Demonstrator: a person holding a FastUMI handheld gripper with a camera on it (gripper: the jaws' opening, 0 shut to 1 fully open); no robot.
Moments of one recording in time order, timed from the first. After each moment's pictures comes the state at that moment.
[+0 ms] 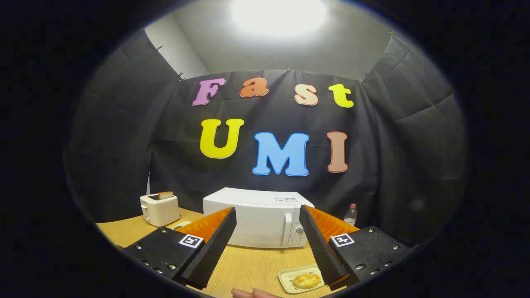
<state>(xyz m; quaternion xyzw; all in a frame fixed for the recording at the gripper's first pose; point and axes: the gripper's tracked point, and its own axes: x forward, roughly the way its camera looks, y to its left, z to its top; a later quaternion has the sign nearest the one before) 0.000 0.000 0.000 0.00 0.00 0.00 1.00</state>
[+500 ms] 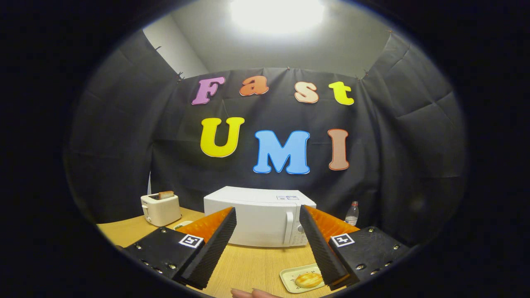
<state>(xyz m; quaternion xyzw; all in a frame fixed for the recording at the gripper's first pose) 0.002 0.000 -0.004 0.01 0.01 0.00 1.00</state>
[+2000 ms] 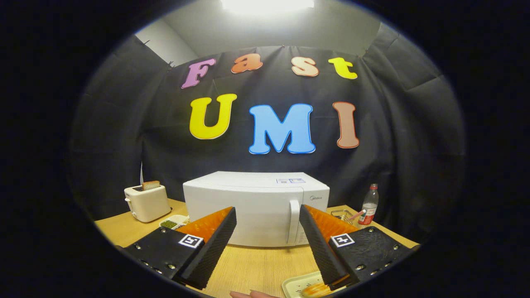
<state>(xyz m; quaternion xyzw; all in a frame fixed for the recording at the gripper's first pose) 0.120 -0.013 -0.097 0.04 0.07 0.02 1.00</state>
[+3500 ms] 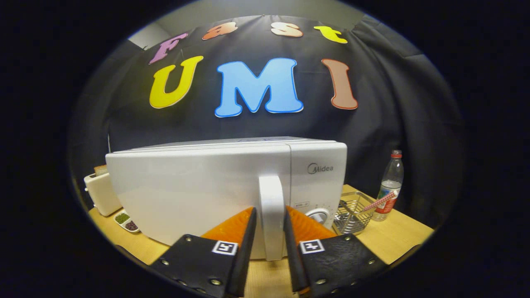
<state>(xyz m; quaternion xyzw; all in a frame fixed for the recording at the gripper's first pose) 0.262 -0.073 -0.208 0.06 0.14 -0.05 0.99</state>
